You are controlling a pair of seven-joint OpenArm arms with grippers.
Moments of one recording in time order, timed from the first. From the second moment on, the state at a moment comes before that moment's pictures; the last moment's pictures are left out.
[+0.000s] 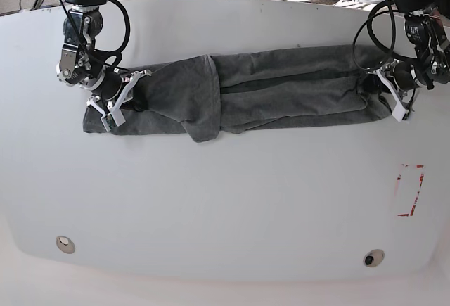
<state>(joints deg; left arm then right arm) 3.0 -21.1 -27.2 80.9 -37.7 -41.8 71.5 -4.7 15.7 13.2 78.4 21.3 41.0 -40.0</state>
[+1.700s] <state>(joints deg) -6.7 -3.6 -1.7 111.4 -37.1 -41.8 83.8 -4.4 13.7 13.0 78.4 21.3 40.8 -39.9</state>
